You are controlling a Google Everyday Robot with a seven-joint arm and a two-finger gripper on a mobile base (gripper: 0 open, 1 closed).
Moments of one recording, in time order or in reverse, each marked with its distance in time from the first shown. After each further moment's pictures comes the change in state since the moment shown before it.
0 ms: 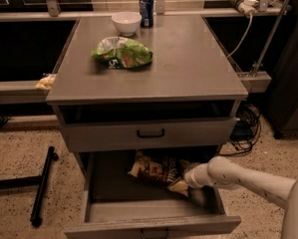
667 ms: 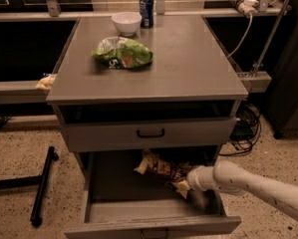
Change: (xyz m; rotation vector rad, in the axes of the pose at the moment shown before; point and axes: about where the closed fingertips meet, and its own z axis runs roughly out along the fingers) arm -0.001 0.006 -0.018 0.018 -0.036 0.034
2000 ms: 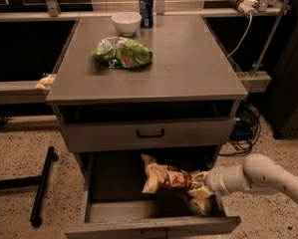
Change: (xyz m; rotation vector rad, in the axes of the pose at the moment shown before) arm -0.017 0.044 -0.114 -0.211 -0.042 0.003
